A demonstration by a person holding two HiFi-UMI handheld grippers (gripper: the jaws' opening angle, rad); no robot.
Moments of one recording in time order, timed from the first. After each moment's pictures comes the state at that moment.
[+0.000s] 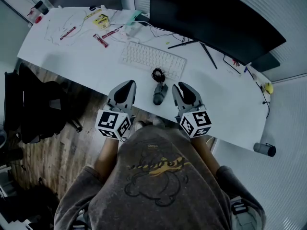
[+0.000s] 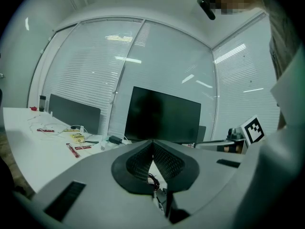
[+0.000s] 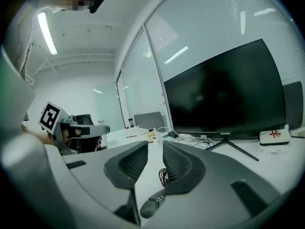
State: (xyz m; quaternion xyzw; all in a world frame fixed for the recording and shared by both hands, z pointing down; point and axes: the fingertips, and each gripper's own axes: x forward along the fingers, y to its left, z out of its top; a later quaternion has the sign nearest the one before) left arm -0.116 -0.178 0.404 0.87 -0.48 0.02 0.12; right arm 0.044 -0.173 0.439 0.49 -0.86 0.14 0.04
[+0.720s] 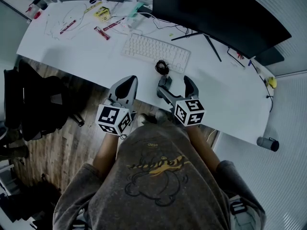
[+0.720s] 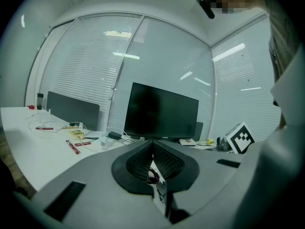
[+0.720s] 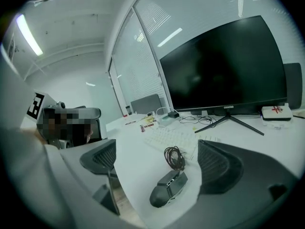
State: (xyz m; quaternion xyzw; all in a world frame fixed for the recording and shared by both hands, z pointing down) left arm -0.125 -0.171 0.415 0.88 -0.46 0.04 0.12; right arm 0.010 -0.177 0.502 0.48 -0.84 0.23 0.09
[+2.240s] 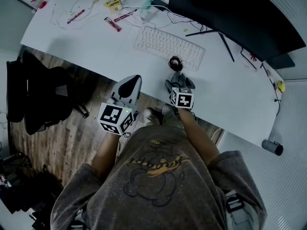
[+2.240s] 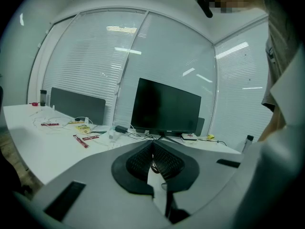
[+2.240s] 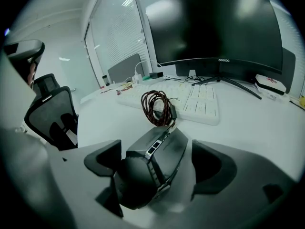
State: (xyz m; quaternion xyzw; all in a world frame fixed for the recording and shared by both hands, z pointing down) left arm -0.165 -0.166 0.434 0.87 -0.46 0.07 0.14; right arm -0.003 -0.201 0.674 0.54 -0.74 0.30 0.25
